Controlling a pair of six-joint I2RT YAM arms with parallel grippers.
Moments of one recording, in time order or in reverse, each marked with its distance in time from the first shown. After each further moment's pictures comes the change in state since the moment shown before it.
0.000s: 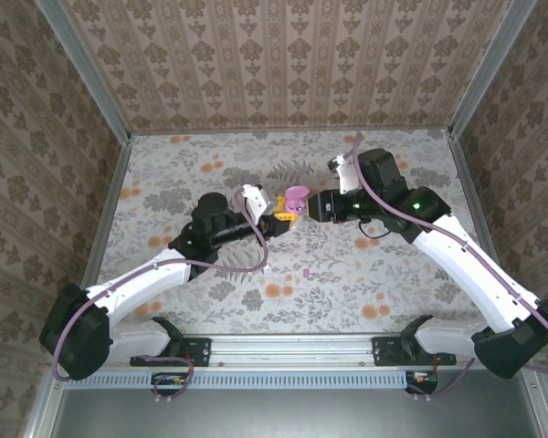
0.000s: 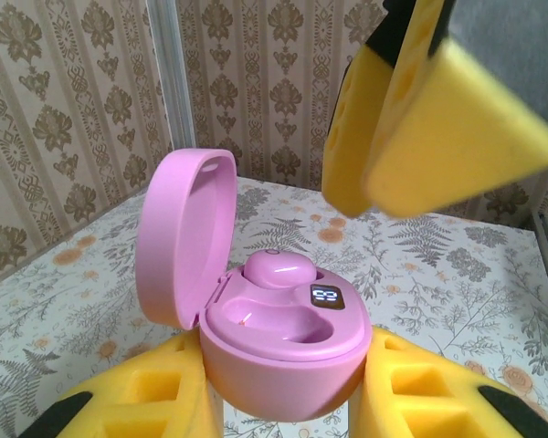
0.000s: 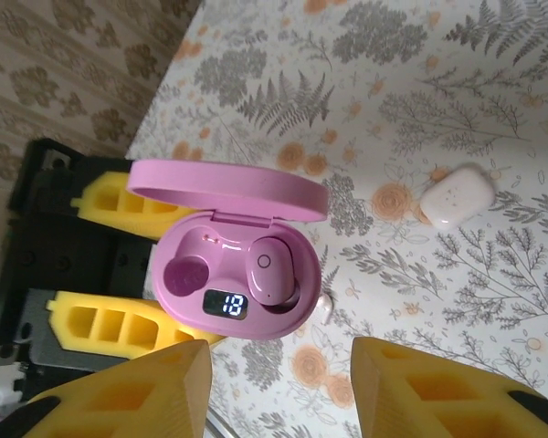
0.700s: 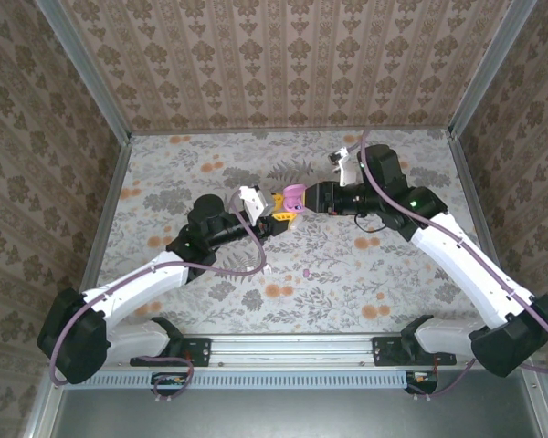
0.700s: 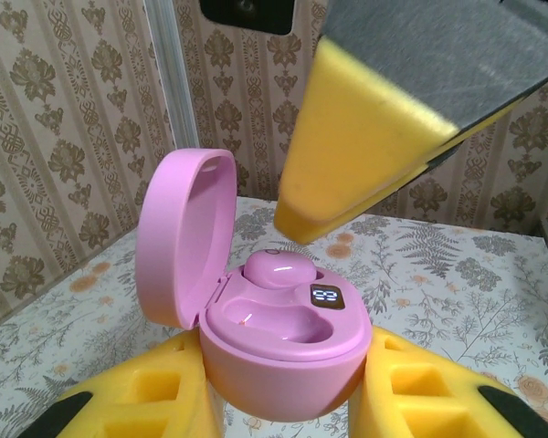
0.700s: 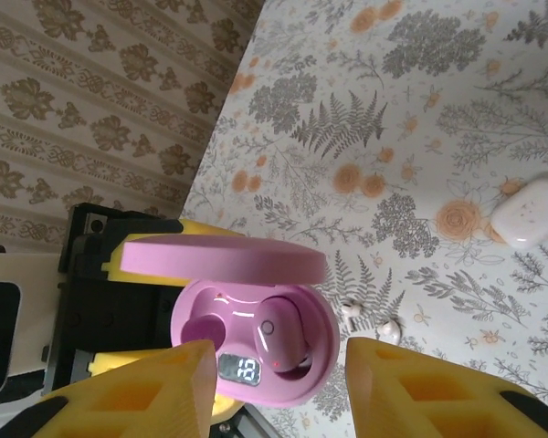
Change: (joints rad) left arm 0.000 -0.027 -0.018 0.041 -0.002 0.032; right arm -0.038 0.032 -0.043 0.151 -0.134 0.145
